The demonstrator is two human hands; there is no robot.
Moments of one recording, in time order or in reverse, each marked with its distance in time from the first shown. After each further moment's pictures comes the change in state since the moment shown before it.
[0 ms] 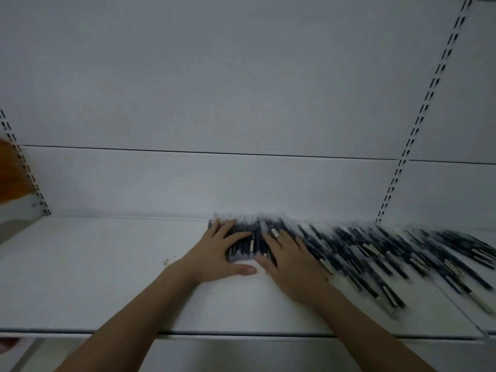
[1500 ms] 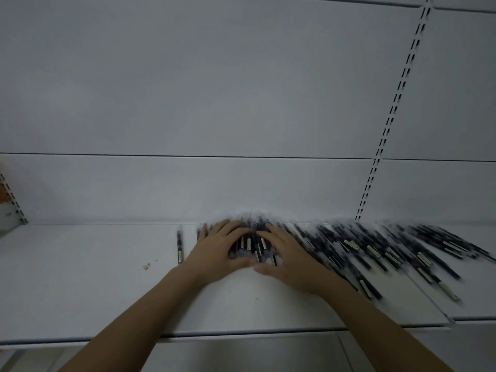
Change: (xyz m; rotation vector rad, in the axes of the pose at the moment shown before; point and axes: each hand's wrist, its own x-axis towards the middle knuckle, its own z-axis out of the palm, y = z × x) left_hand 0.013 0.039 0.008 0.142 0.221 0.145; right_hand -0.010 0.045 -0.019 0.359 -0.075 -0.079
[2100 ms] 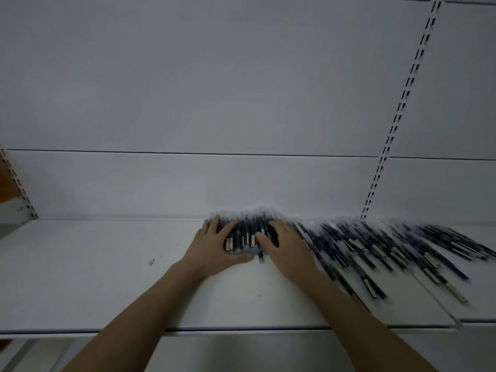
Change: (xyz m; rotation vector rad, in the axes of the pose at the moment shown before) left_hand 0.002 -0.017 0.010 -0.121 -0.121 -0.305; right_hand 0.030 -0.004 0.020 0.021 0.317 0.156
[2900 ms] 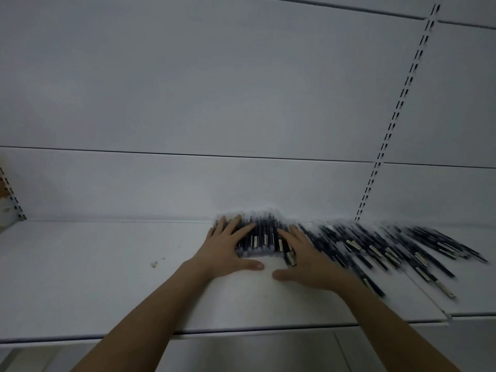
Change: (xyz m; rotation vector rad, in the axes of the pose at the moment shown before) left_hand 0.004 0.009 -0.003 0.002 -0.080 0.204; right_hand -0.028 0.007 -0.042 -0.013 -0.357 0.049
